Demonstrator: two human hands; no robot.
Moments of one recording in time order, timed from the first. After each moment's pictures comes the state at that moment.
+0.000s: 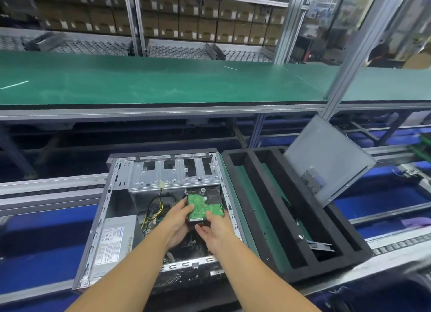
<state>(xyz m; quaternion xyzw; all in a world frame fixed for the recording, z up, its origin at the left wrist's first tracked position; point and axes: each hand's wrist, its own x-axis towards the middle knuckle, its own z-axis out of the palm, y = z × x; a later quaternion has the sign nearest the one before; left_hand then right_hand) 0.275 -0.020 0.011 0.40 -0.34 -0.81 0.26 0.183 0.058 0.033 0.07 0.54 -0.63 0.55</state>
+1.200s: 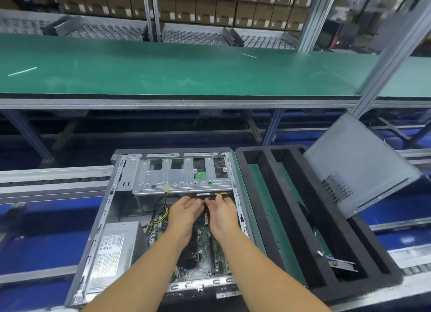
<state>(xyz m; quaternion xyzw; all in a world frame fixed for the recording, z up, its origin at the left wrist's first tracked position) 0.252 -0.045 -0.008 0.49 -0.31 -0.71 0.40 0.162 -0.007 0.020 0.02 0.51 -0.70 0.51</state>
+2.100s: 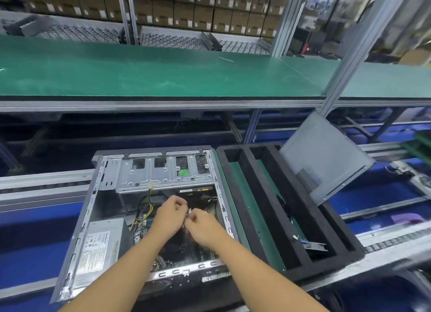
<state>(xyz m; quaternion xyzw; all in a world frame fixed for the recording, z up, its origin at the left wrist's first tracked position) 0.268 -0.032 0.006 0.55 -0.68 -0.45 0.20 0.166 0.053 0.043 -0.49 0.75 -0.21 0.40</state>
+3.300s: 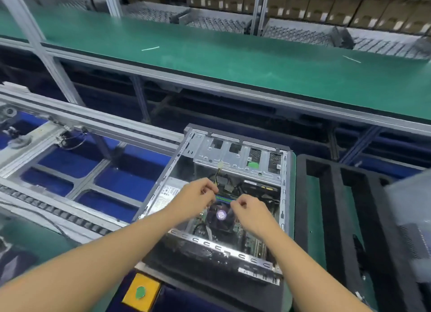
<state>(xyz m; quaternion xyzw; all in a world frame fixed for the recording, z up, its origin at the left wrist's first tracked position) 0.340 0.027 0.075 0.60 -0.63 -0.43 0.24 0.149 0.048 0.070 -0.62 0.67 -0.14 0.38</state>
